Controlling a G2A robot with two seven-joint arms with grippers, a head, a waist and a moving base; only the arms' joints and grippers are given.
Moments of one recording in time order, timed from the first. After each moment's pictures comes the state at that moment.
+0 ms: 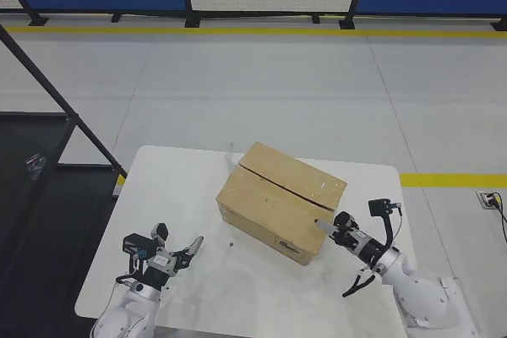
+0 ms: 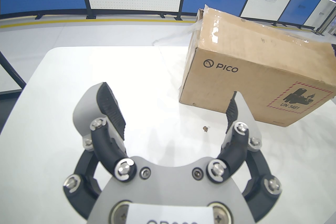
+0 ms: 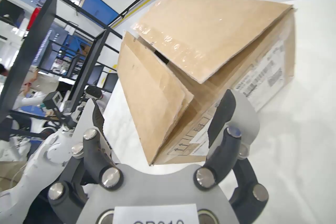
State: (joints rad) left arm 1.43 -1.20 -1.45 -1.61 1.18 -0.24 0.22; right arm -1.23 -1.25 1.51 -1.68 -0.39 -0.32 0.64
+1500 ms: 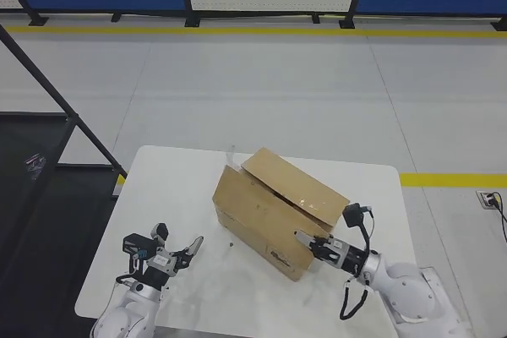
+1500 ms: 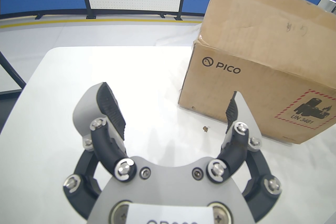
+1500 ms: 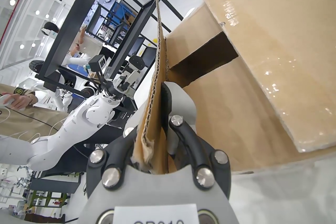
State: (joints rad) left arm 1.43 -1.20 -1.45 -1.61 1.18 -0.24 0.22; right arm -1.18 -1.21 1.38 -1.64 -0.28 -0.53 0.70
